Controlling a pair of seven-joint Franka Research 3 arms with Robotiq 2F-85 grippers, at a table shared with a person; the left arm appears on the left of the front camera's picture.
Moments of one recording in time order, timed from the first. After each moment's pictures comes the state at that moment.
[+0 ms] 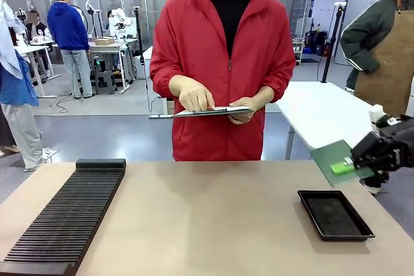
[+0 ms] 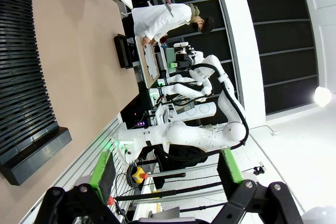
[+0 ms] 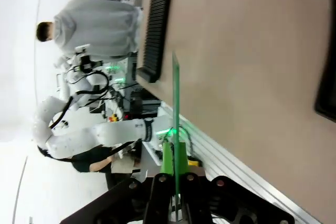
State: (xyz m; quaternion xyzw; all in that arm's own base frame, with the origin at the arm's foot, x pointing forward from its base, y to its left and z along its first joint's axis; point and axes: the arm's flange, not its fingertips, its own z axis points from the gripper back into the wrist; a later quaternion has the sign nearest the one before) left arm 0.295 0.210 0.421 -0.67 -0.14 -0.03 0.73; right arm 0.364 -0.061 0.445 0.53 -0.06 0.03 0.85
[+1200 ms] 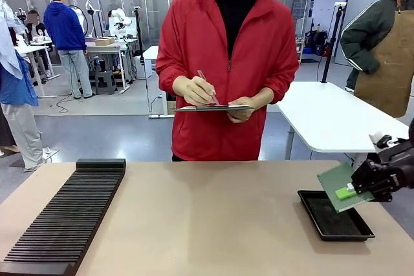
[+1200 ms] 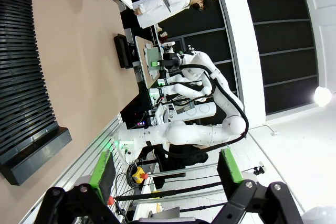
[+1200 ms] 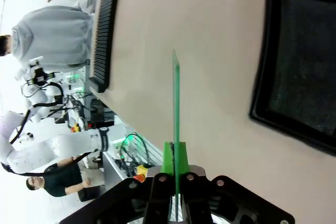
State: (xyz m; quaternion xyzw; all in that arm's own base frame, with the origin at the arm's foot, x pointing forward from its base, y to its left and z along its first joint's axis) left arm 0.295 0.210 0.421 -0.67 -0.14 -0.03 0.73; right arm 0.386 -0.071 0.387 0.44 -0.06 0.02 0.89
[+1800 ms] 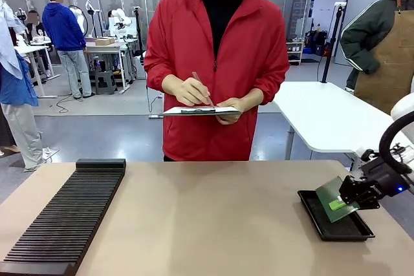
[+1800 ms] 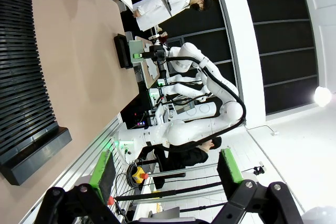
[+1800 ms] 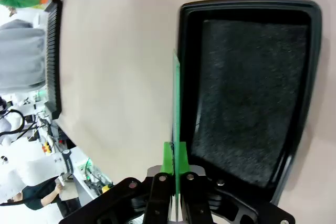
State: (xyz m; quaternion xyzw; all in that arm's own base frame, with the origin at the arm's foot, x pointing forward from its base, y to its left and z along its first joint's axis) left arm 0.295 0.210 0.421 -0.67 -0.14 -0.03 0.73; right arm 0.444 -0.086 0.324 0.37 -0.06 -0.01 0.93
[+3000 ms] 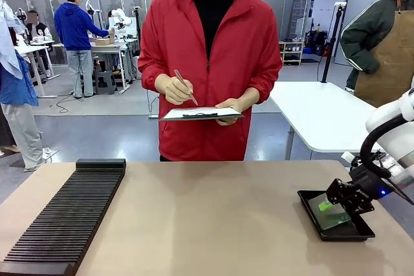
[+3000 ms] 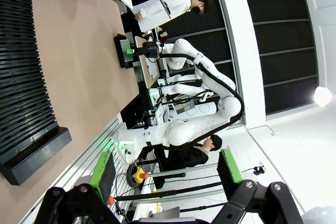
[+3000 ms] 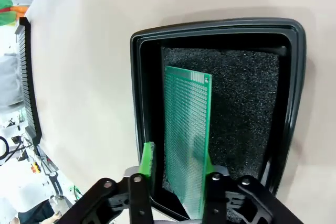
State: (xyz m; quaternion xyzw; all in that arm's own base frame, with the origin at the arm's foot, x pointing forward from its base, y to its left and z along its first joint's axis) left arm 0.295 0.210 0.421 -0.67 -0.14 -0.03 0.73; right arm 0.469 -0.074 0.297 0.32 -0.07 -0.04 0.94
